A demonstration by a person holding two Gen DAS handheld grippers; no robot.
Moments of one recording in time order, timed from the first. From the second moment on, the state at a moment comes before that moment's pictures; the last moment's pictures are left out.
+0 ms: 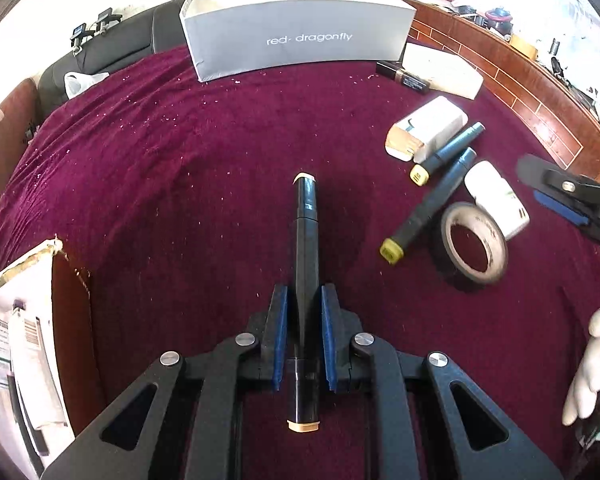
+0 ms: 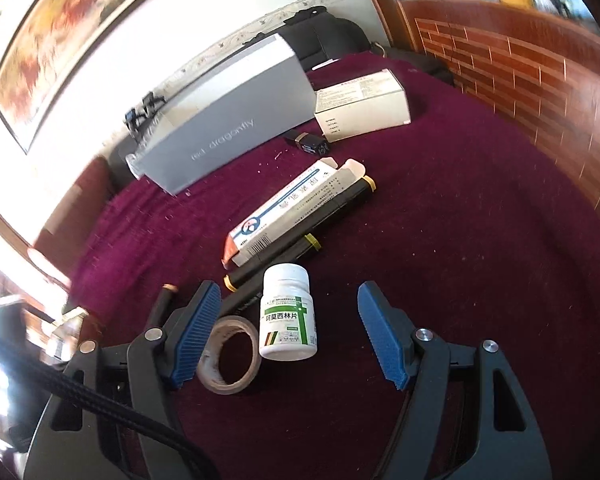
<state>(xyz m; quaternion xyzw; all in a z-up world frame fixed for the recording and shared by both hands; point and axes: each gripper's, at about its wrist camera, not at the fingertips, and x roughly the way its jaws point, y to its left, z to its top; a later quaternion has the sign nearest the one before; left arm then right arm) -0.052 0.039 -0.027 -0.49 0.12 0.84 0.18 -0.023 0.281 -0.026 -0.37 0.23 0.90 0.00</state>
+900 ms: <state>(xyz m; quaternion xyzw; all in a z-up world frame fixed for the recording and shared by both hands) 0.004 0.008 0.018 -0.44 0.04 0.87 0.21 -0.029 0.279 -0.050 -0.40 0.21 0.89 0.03</state>
